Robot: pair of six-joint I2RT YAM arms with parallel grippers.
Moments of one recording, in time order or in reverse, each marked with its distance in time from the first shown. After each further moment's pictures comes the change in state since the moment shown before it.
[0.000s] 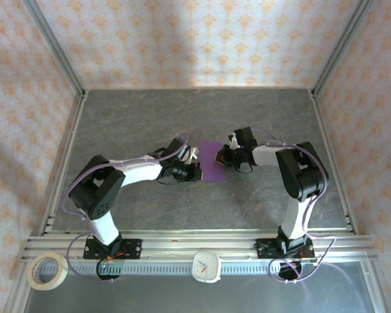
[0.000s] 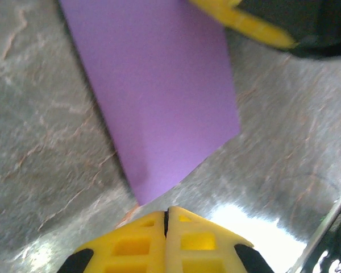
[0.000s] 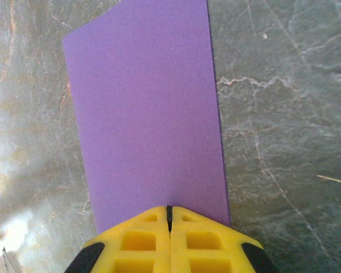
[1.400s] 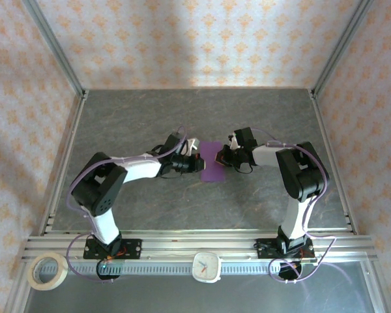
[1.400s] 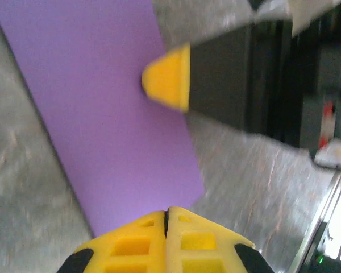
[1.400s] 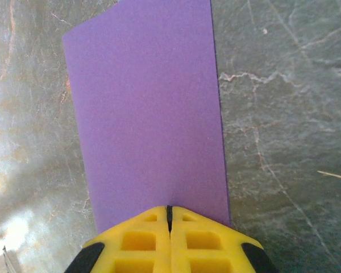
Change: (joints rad) left arm 0.051 0.057 0.009 0.225 0.033 -0.033; right arm 0.000 -0.002 -0.003 0.000 -0.002 0.000
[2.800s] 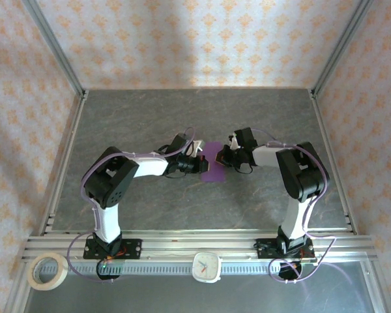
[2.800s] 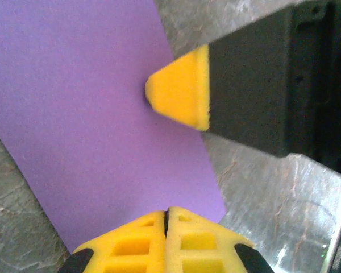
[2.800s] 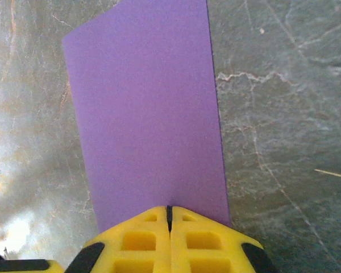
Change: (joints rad) left arm -0.029 0.099 0.036 0.011 0.010 0.094; right arm 0.000 -0.003 -0.007 0.009 0.002 0.007
